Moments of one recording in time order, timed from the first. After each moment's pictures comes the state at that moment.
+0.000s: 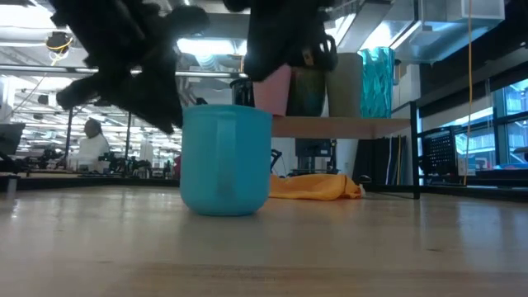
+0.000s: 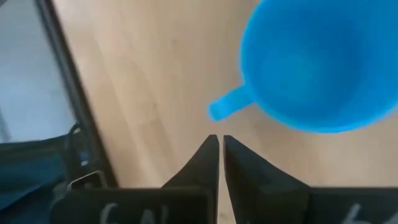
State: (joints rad) left arm -0.48 1.63 1.00 -0.61 -0.68 -1.66; right arm 0.33 2.11 1.85 -0.86 -0.07 0.76
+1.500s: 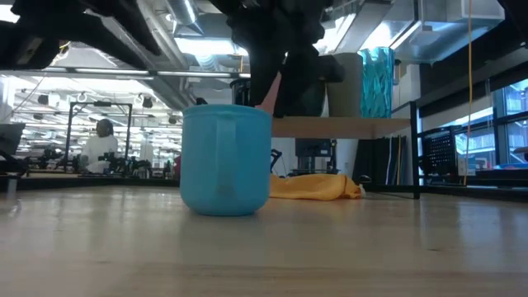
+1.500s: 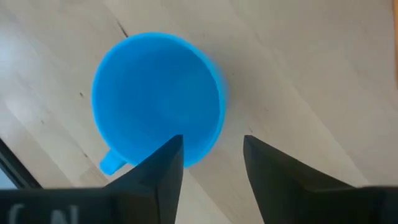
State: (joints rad) left arm -0.71 1.54 1.00 -0.49 -0.76 -1.93; right arm 0.20 2.11 1.88 -1.03 -0.01 0.91
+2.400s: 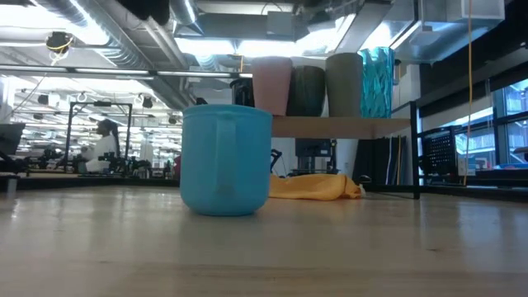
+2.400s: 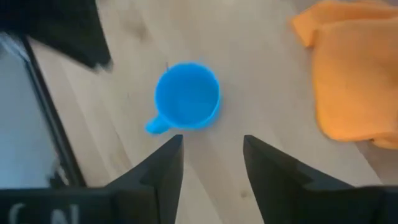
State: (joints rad) left arm -0.50 1.59 1.35 -0.85 -0.23 0.14; right arm 0.31 1.84 1.88 -1.13 0.22 0.79
